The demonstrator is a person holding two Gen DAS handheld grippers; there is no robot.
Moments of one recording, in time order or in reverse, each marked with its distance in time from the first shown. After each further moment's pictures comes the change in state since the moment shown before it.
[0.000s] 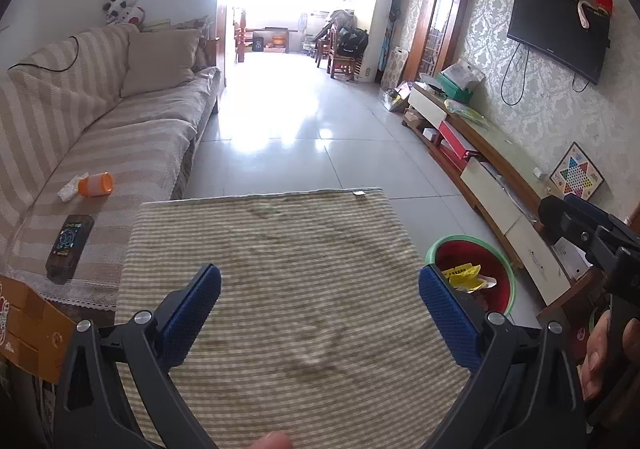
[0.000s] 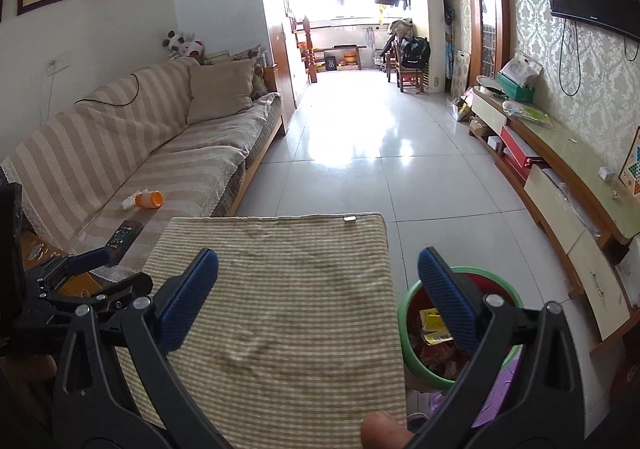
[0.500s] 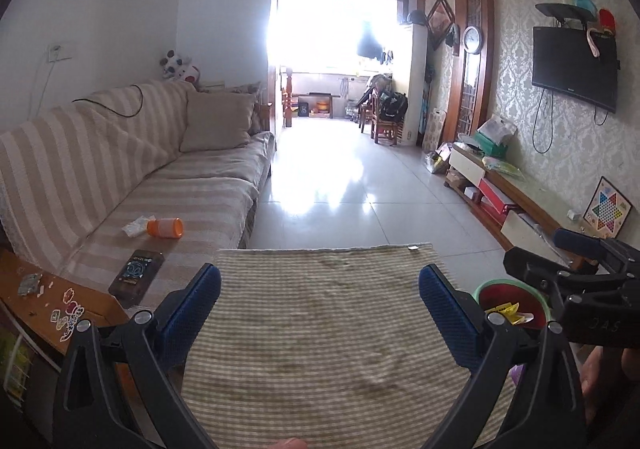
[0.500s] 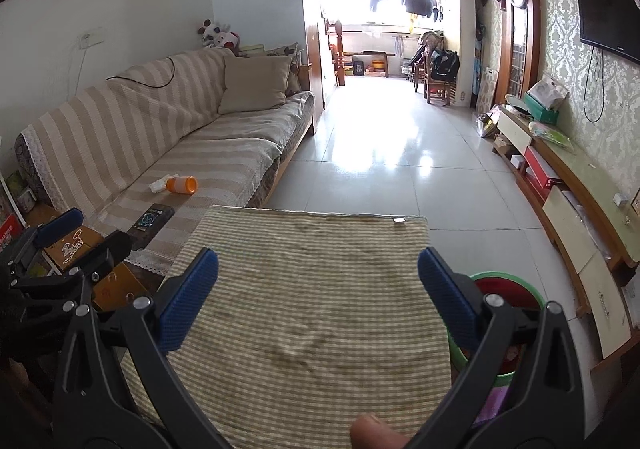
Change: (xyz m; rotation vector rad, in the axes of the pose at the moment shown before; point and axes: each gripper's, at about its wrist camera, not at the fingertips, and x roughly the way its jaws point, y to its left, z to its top) left arm -0.087 0.037 -0.024 -0.008 -0.269 0.169; right arm -0.013 0.084 -0.019 -0.092 -0.014 0.042
